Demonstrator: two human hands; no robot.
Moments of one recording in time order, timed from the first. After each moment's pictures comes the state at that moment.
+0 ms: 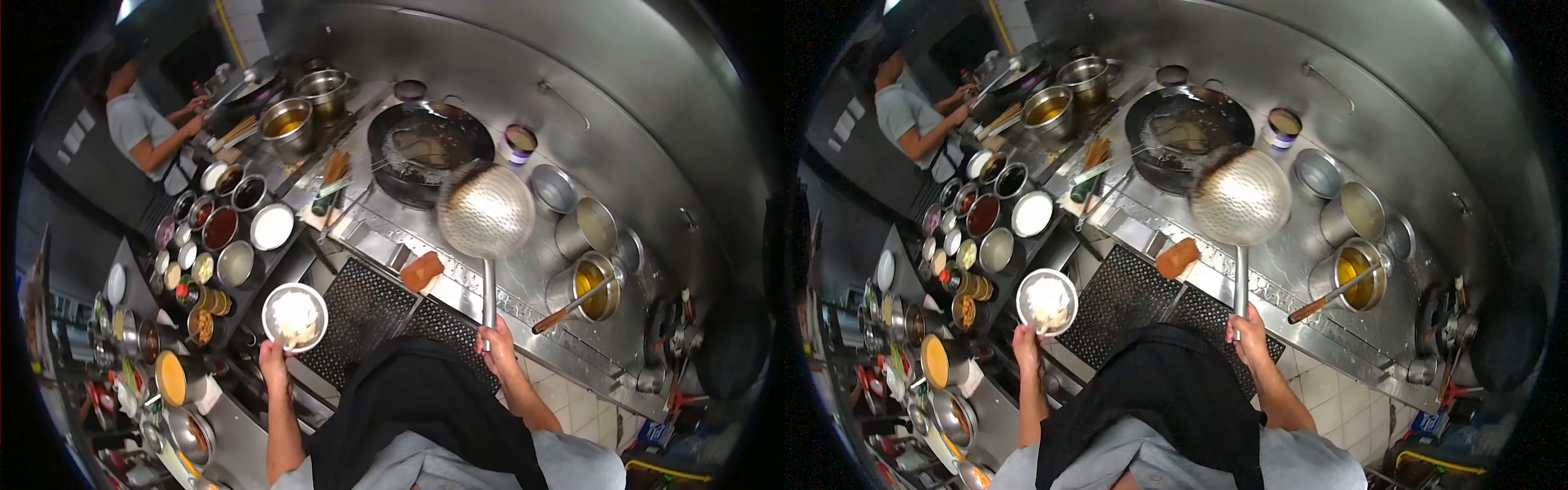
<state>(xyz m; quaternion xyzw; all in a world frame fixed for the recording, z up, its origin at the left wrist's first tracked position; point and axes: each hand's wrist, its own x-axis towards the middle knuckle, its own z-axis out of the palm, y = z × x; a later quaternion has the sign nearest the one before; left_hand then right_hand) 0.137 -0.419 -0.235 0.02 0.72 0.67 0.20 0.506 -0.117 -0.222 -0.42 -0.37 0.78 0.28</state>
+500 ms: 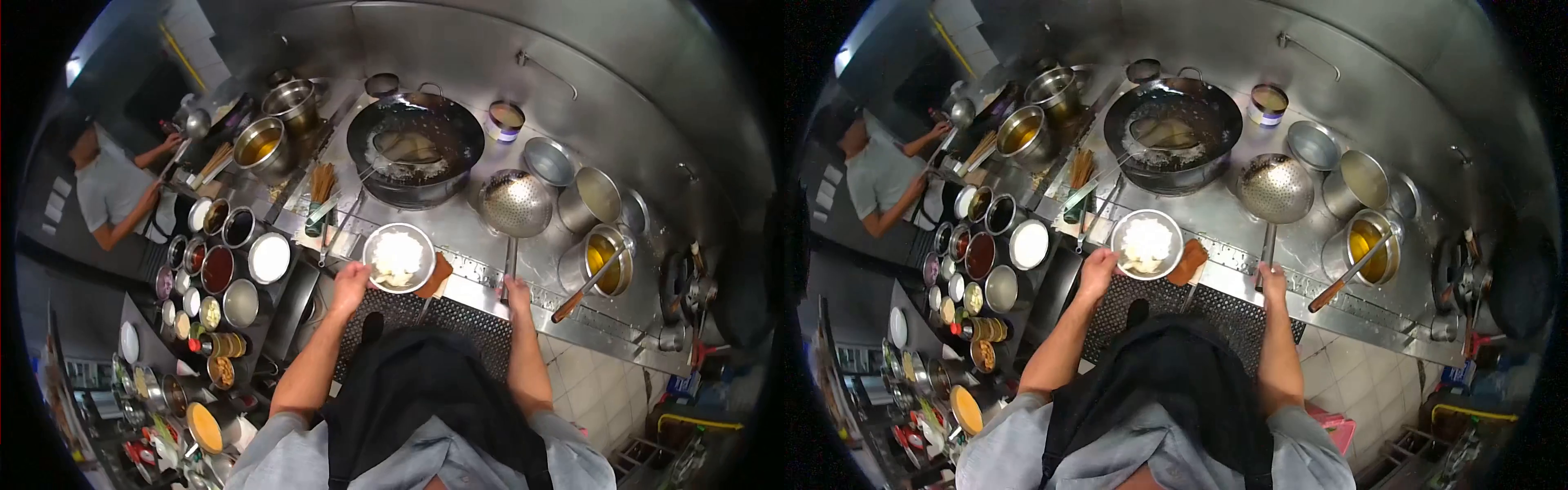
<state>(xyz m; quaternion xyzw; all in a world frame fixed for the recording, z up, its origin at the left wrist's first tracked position) 0.100 -0.152 -0.242 0.30 0.69 0.52 0.41 0.480 -0.013 -0.323 -0.63 -0.34 0.59 0.37</state>
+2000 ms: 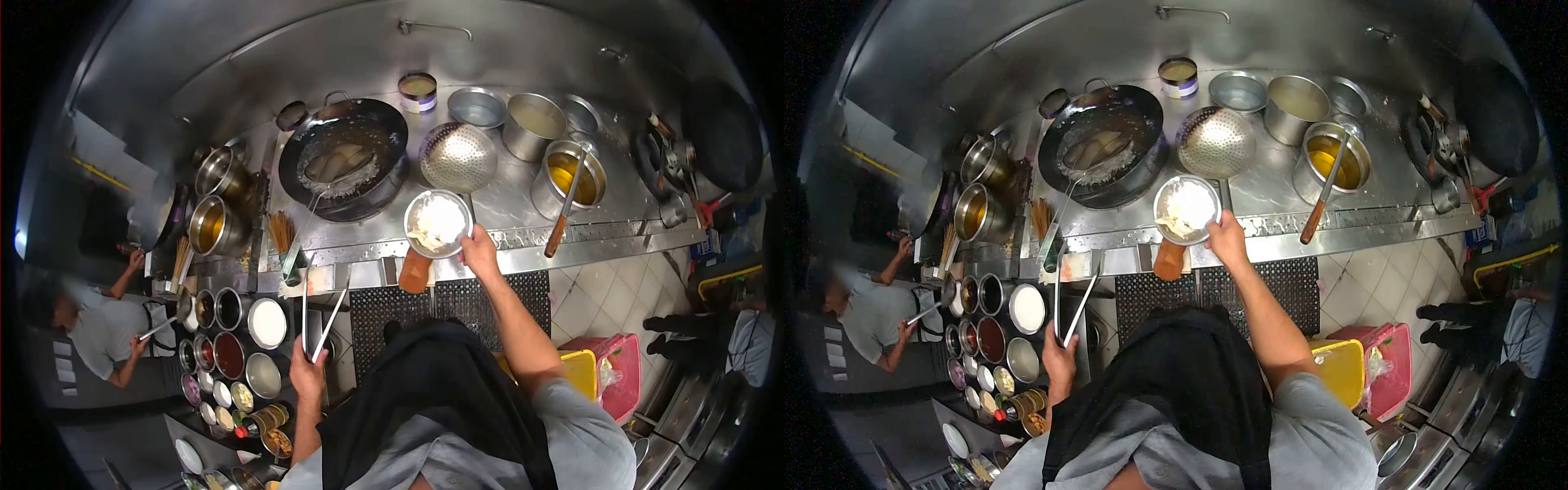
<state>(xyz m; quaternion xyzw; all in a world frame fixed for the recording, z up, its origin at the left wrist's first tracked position) 0.014 -0.272 -0.198 0.48 0.82 0.24 0.18 0.394 -0.038 -0.228 -0.64 -0.44 0.47 0.43</state>
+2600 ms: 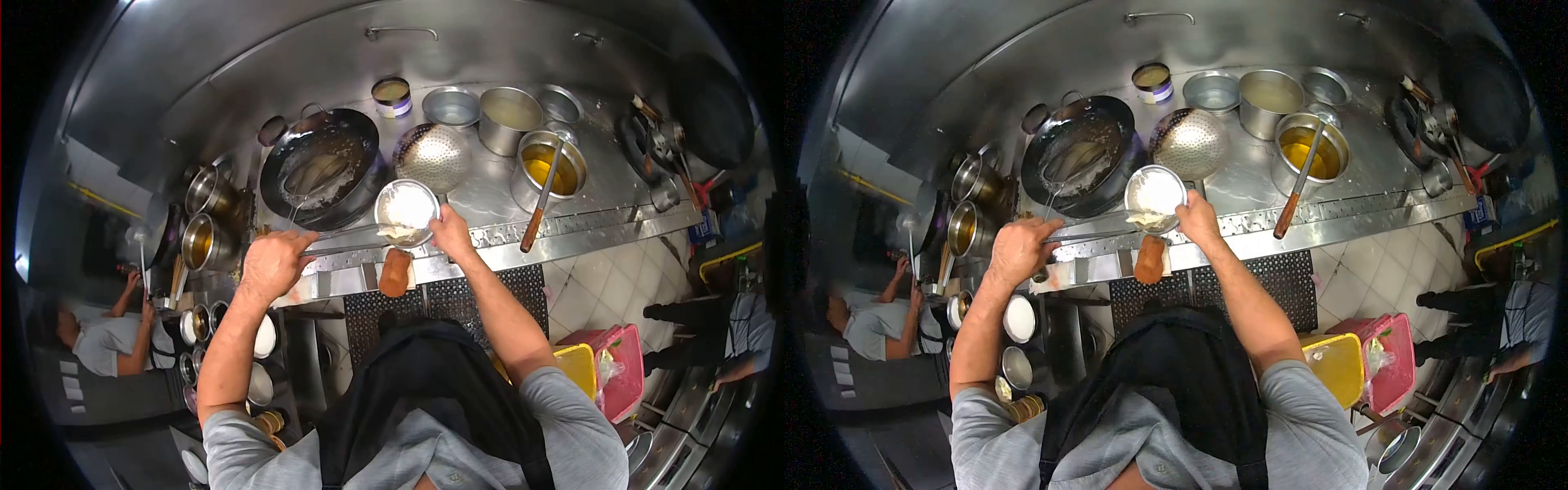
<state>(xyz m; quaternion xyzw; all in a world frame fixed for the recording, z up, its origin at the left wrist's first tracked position) 0.112 -0.054 -0.003 0.89 0.46 0.01 -0.03 0.411 -0.008 -0.196 -0.64 -0.49 0.45 0.38</state>
